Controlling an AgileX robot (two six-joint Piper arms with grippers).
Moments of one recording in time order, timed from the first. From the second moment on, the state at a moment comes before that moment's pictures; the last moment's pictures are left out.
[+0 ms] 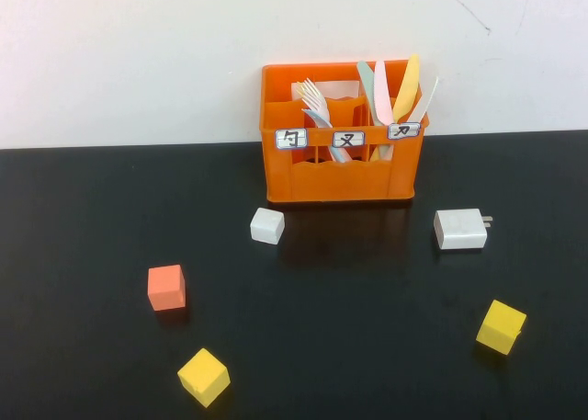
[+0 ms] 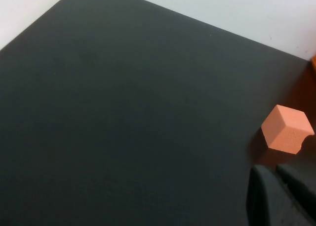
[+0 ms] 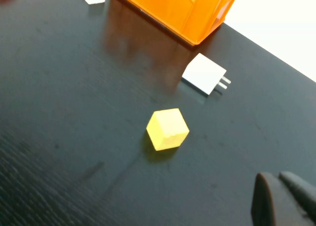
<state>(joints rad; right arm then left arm) 0.55 0.25 -0.45 -0.18 0.77 -0.19 0.04 -0.01 0.02 -0.03 0.34 -0.35</state>
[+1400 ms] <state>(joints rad) 0.55 0.25 -0.45 -0.18 0.77 -0.18 -0.03 -0.01 0.02 -0.01 0.35 -0.22</state>
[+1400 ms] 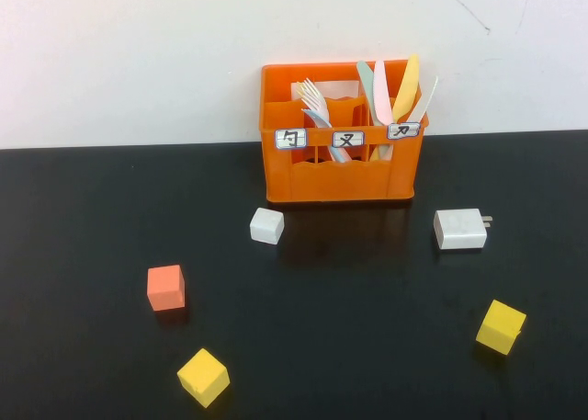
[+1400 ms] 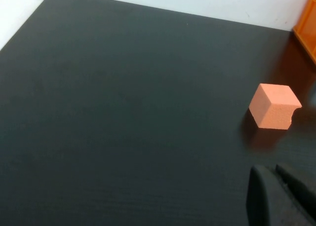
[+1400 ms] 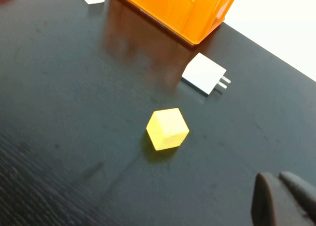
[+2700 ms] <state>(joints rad) 0.24 0.20 -0.45 -0.16 0.77 -0.18 -0.03 -0.01 0.02 -0.01 0.35 -0.22</state>
